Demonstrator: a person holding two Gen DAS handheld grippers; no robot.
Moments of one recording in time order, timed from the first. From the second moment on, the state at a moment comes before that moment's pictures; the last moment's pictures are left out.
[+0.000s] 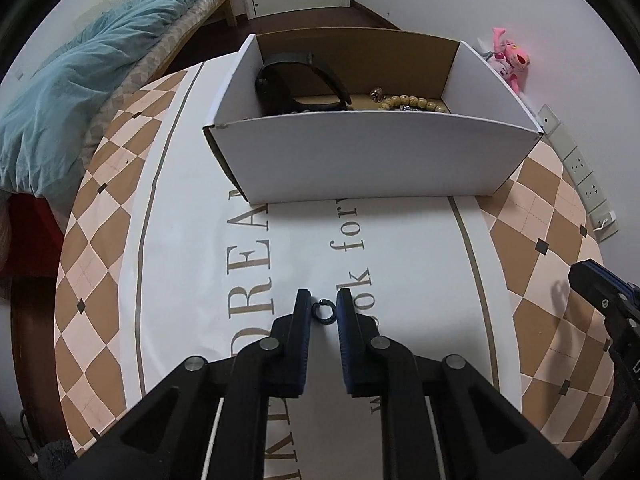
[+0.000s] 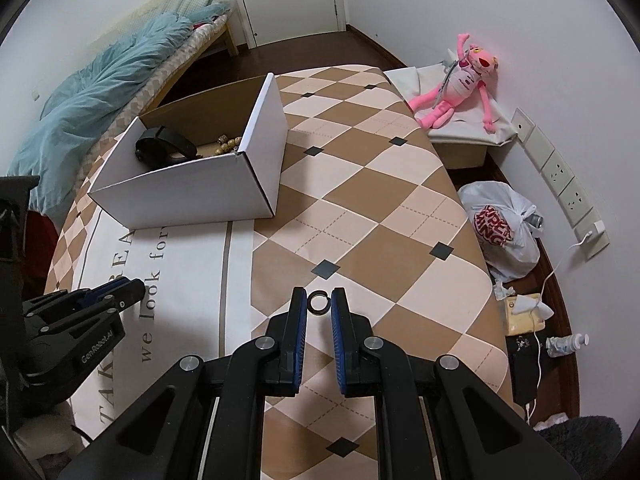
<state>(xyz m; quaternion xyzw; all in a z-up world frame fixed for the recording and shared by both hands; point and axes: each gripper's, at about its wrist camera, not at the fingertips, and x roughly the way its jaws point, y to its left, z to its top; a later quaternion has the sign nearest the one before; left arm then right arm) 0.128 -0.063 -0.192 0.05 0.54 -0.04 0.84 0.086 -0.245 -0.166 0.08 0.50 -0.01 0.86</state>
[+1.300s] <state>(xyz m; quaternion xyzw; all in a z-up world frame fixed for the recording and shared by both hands) 0.225 -0.043 -0.095 -0.02 0.53 -0.09 0.84 0.216 -0.217 -0.090 0.11 0.51 0.12 0.85</state>
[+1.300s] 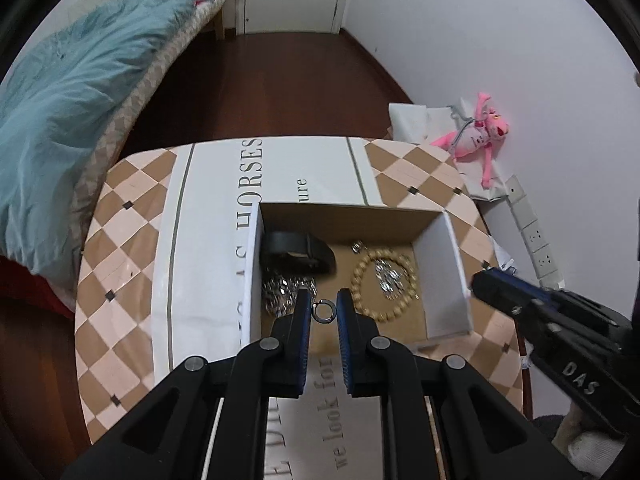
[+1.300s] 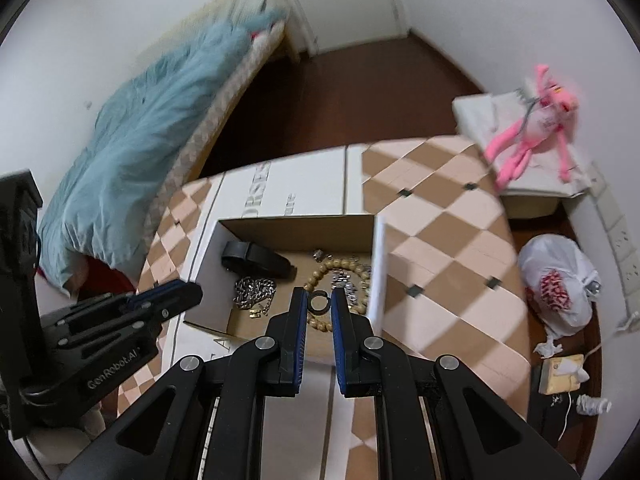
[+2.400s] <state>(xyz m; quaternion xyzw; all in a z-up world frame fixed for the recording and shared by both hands) 0.196 -0.020 -0.095 0.02 0.51 0.03 0.86 0.199 -0.222 -0.102 0.00 0.54 -0.02 0.84</state>
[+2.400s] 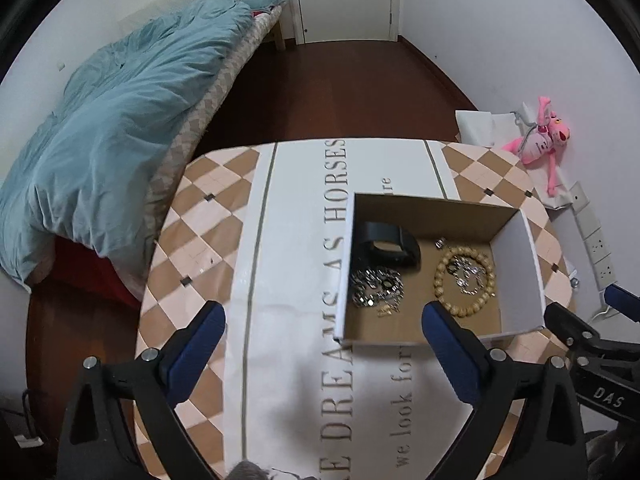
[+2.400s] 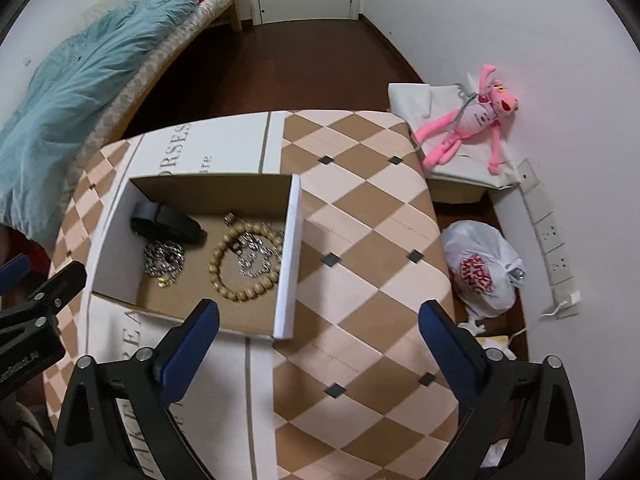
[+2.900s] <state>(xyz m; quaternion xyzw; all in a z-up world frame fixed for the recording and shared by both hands) 0.123 -0.031 -0.013 0.02 0.45 0.03 0.89 0.122 -0.224 -0.010 0.01 0.48 -0.03 0.88</state>
